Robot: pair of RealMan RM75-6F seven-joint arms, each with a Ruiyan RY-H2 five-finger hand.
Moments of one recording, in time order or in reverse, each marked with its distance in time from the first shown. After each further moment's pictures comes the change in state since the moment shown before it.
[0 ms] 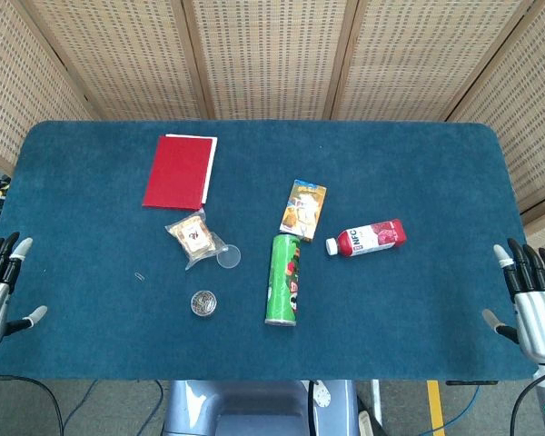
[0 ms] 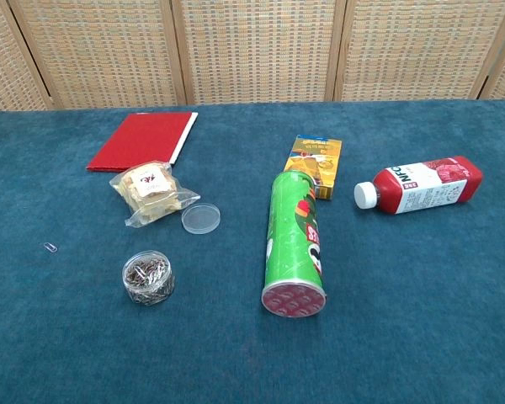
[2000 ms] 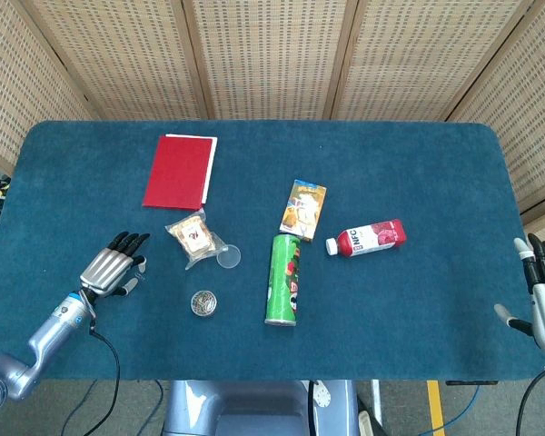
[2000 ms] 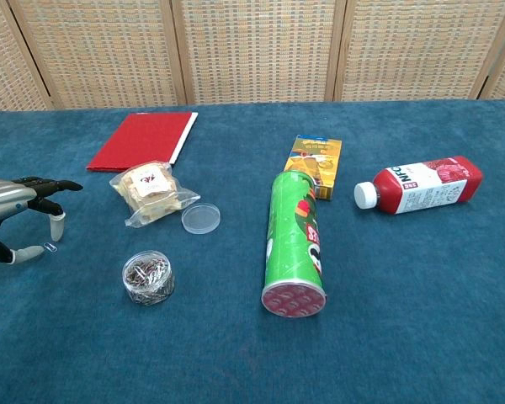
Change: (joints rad) left arm -0.432 -0.542 0.095 0.924 0.115 -0.534 -0.463; right arm -0.025 0.020 0.087 -0.008 0.095 -0.104 0.061
